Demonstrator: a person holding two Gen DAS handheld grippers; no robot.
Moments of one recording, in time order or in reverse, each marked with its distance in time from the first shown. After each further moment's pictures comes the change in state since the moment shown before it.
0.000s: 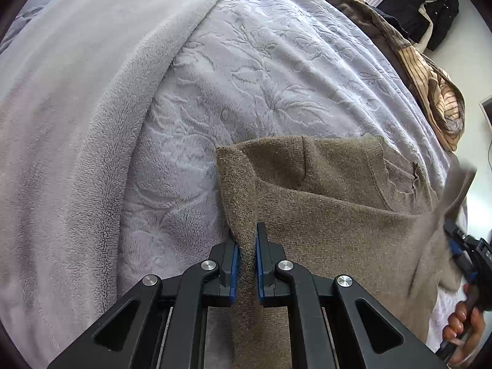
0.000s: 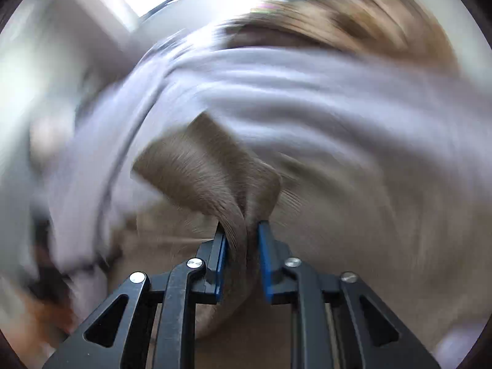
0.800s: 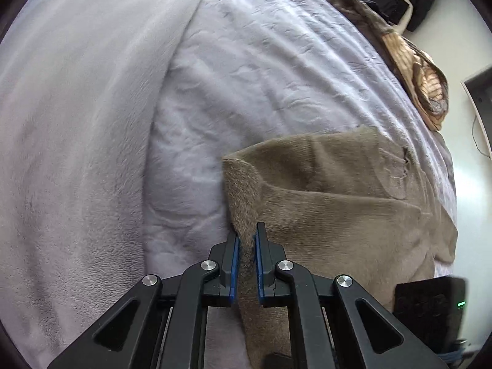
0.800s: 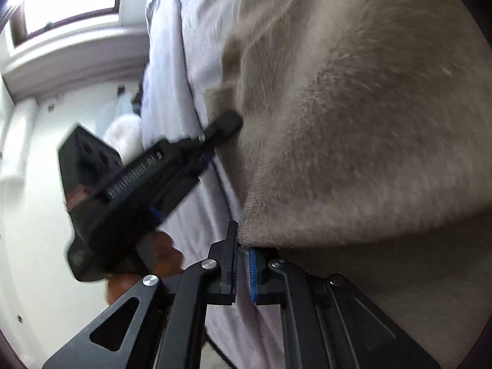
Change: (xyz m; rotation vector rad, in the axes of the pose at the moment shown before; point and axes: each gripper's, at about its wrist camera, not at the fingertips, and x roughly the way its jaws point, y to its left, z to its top) left arm 0.003 0.025 0.017 0.080 0.072 -0.087; right arm 0.138 0.151 -0.172 0.315 0.485 0.447
